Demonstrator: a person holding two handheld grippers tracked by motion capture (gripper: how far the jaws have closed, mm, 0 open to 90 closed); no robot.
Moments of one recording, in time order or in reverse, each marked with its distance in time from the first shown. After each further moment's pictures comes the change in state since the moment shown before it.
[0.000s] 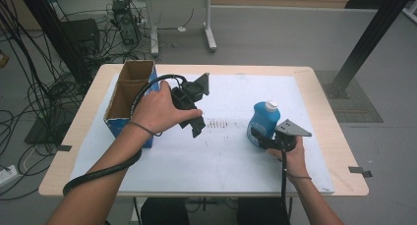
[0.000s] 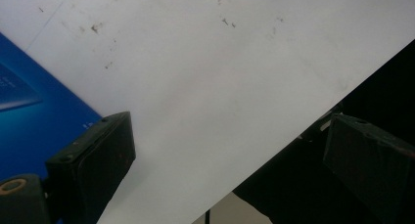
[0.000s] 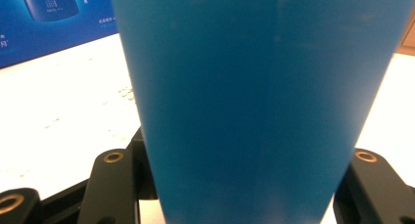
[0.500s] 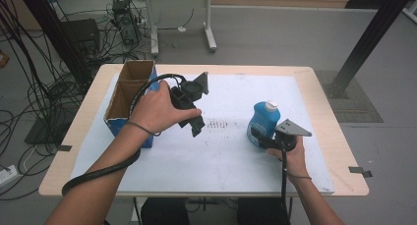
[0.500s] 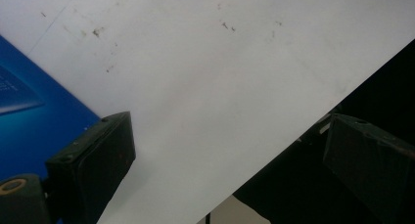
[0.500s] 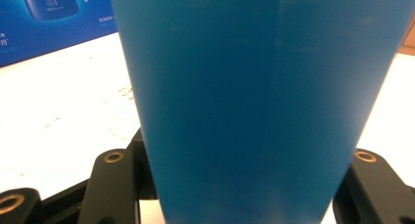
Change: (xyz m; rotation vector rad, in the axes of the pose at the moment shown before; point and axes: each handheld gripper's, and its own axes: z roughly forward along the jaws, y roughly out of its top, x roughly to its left) left arm 0.003 -0.005 -0.001 -0.018 -0.007 0.004; right arm -0.001 0.002 0.000 0.007 0.005 -0.003
